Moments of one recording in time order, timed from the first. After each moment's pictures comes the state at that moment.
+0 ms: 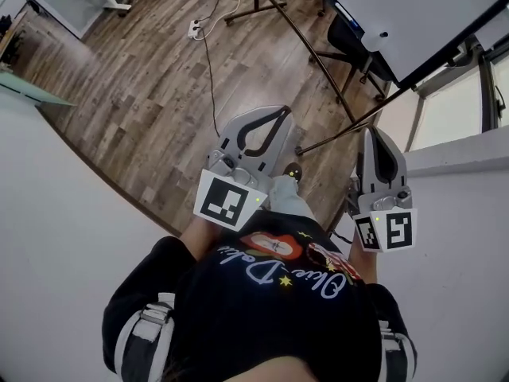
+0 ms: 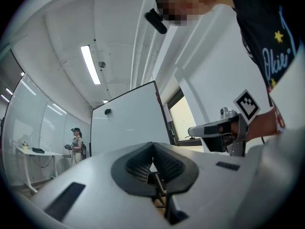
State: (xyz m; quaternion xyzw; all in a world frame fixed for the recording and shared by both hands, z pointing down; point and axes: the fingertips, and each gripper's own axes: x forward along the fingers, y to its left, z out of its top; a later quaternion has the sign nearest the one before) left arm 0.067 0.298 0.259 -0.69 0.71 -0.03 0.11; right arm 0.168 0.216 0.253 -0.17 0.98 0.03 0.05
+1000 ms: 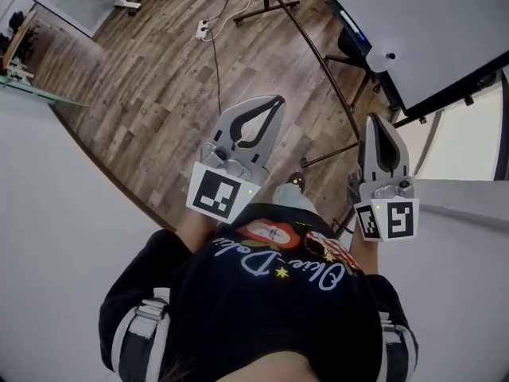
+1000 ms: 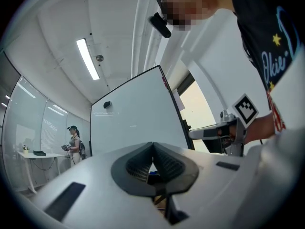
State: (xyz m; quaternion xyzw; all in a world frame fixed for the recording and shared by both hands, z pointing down) left arm 0.006 0.162 0.267 -0.67 0.73 -0.06 0.09; right arm 0.108 0.062 0.276 -0.16 0.99 0.00 0.06
